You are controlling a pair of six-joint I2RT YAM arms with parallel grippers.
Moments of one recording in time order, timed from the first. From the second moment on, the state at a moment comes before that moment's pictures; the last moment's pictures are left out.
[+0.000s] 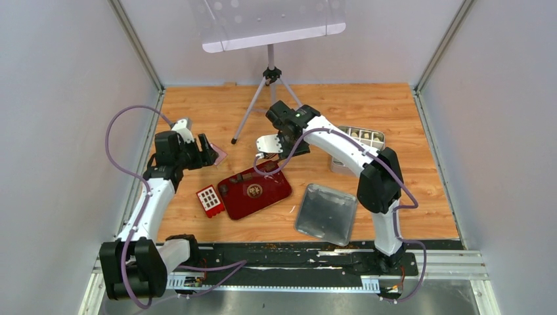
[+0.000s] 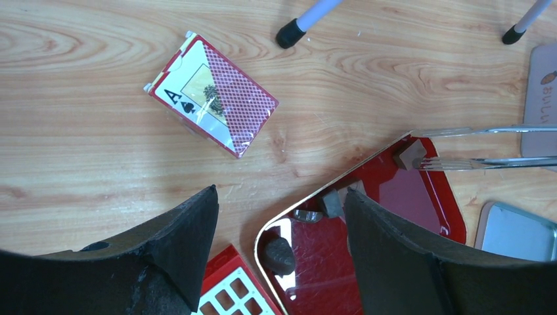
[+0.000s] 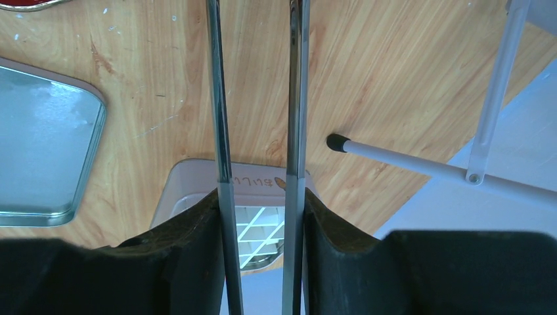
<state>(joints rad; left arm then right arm) 0.07 1.07 0.71 -0.27 0.32 -0.23 0.77 2.02 1.90 -1.15 0.16 -1.11</state>
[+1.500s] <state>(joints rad) 0.07 1.06 0.69 -0.26 0.31 -0.24 0.71 1.95 2.00 -1.36 0.14 -1.09</state>
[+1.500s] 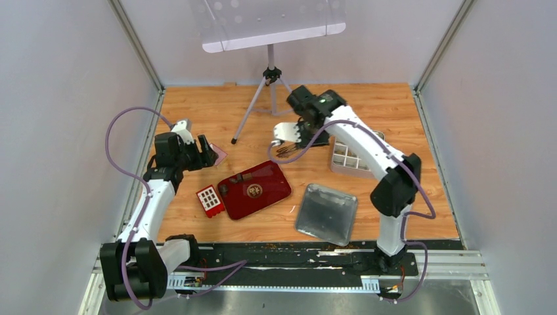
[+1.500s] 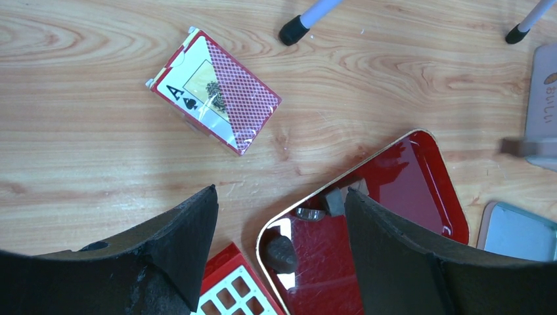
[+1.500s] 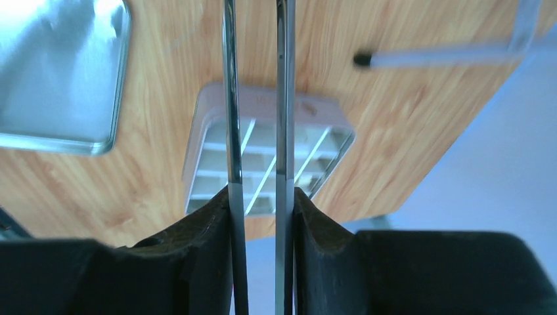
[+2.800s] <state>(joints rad) 0.07 1.11 0.69 -0.25 0.33 -0.26 -0.01 1.75 1.74 -1.50 0.12 -0.91</state>
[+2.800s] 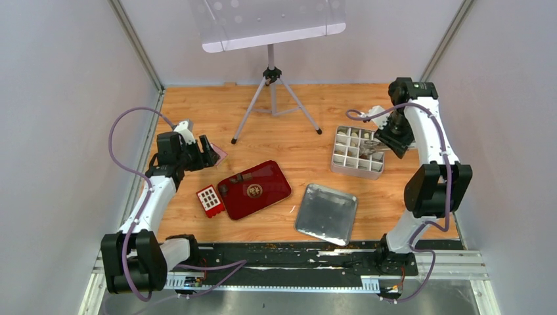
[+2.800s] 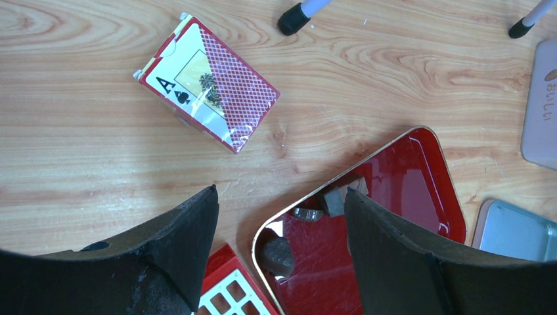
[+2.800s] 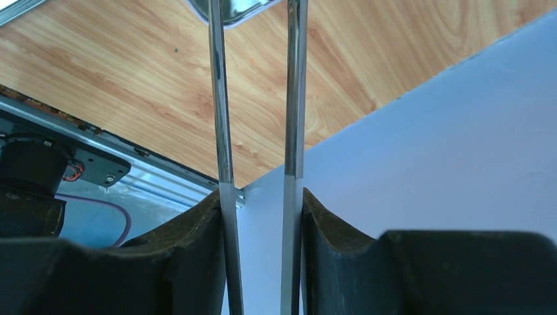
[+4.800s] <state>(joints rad) 0.07 1.06 0.68 -0.24 0.33 -0.26 0.86 2.23 2.06 -1.20 0.08 -1.02</state>
